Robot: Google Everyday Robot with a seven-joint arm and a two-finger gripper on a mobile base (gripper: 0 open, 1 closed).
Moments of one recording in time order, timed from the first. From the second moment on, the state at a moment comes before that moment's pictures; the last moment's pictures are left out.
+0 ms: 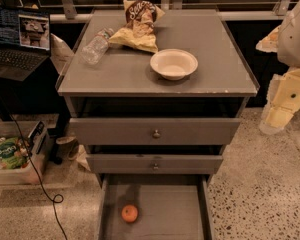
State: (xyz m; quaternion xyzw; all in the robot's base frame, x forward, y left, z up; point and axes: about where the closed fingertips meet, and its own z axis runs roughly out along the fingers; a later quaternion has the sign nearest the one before) arm 0.438 -0.217 0.977 -0.60 0.78 -0.03 0.16
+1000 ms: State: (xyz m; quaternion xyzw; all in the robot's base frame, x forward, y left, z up) arm 0.429 -0.196 0.960 -0.62 0.77 0.00 0.16
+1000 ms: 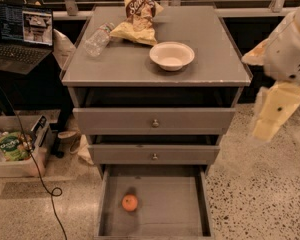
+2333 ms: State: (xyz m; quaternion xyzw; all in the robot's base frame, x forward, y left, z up) arm 0.352 -0.017 0.786 -0.48 0.82 0.26 0.20
